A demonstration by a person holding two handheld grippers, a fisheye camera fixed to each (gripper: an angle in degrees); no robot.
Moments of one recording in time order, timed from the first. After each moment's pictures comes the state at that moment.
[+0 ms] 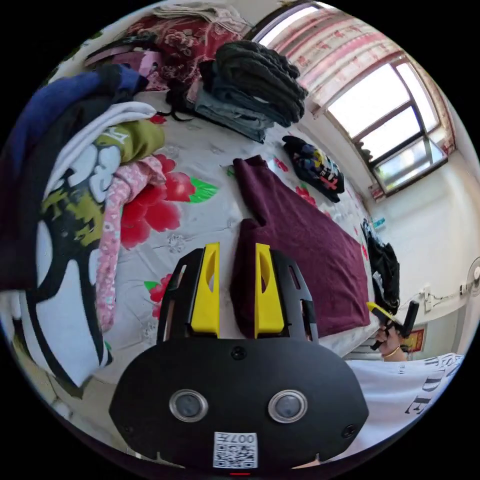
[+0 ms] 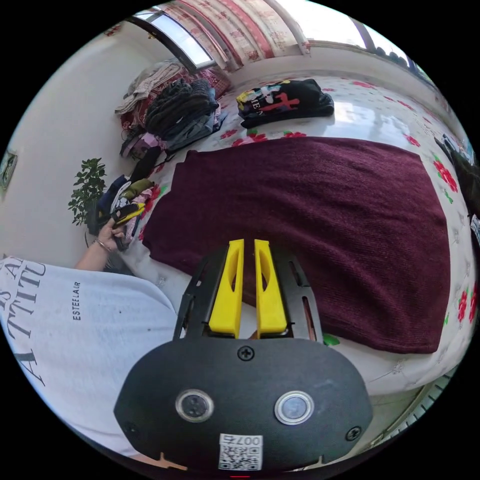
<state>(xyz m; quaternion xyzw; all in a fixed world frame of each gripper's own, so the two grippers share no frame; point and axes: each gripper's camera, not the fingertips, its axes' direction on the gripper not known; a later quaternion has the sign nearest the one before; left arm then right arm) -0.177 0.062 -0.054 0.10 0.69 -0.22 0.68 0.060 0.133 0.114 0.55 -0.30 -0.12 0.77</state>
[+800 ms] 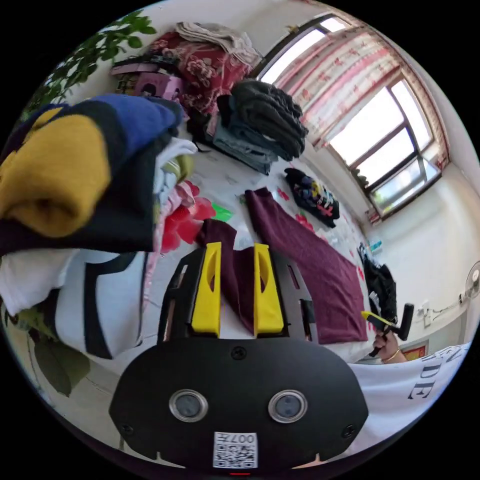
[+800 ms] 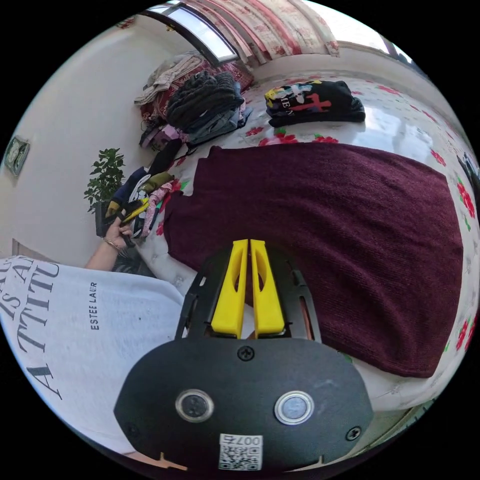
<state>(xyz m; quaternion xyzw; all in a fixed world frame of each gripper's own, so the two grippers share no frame) -0.226 0.143 -0.018 0.14 0.67 -0.30 0.67 0.014 0.137 0.129 0.54 -0.30 -0.18 0.76</state>
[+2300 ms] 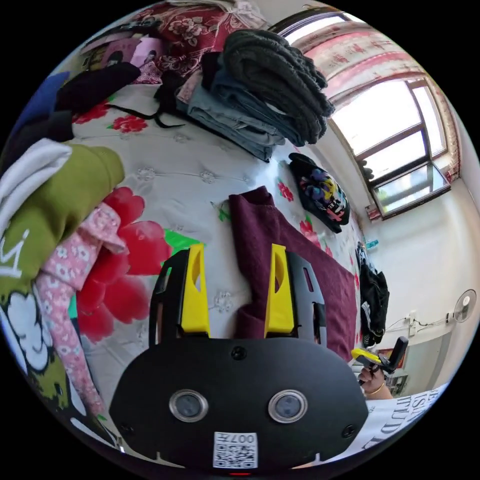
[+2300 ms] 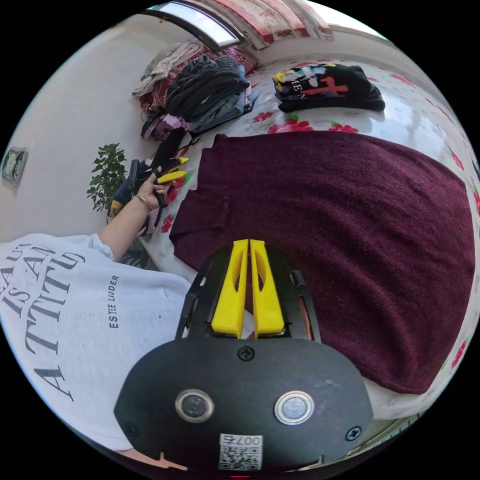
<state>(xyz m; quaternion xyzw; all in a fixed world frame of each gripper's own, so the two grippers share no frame) -0.209 0.045 0.038 0.08 0.72 -0.27 0.63 -0.025 0.065 0.147 0.49 -0.32 -0.21 0.78</state>
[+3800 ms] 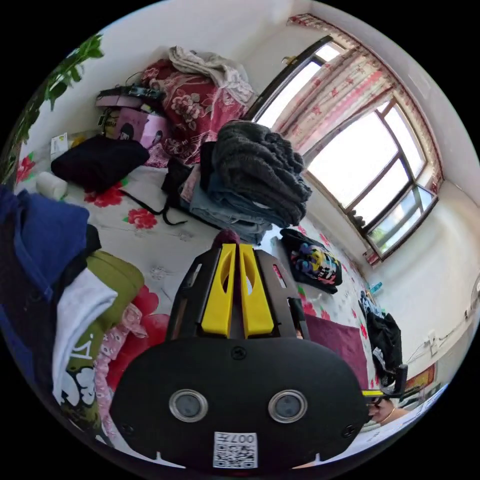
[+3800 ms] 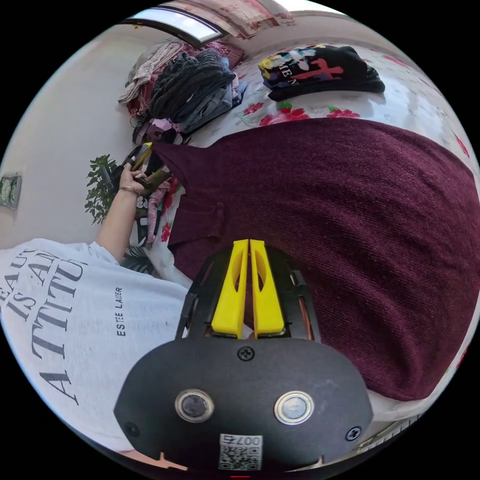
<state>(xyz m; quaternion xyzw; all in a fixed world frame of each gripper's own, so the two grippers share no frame) -0.302 0.078 0.098 0.25 0.63 -0.40 0.62 0.072 0.029 0.078 0.46 -0.36 -0.20 0.79</state>
